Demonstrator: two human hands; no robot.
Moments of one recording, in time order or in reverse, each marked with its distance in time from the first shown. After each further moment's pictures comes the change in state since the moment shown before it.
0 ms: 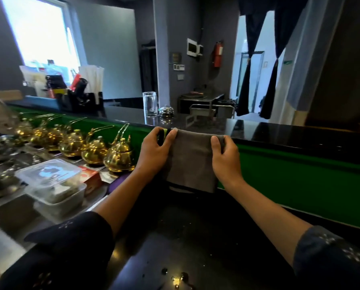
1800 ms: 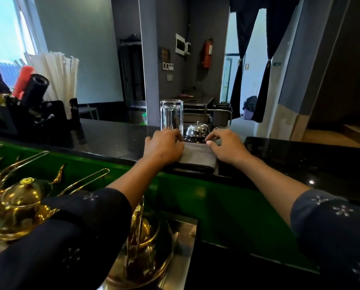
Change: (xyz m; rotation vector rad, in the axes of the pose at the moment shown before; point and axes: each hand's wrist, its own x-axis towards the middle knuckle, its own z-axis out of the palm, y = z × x) left_hand 0.381 -0.259 -0.024 0.731 -0.346 0.117; right_hand 0.303 0.140 0.302 -0.699 -0.318 -0.010
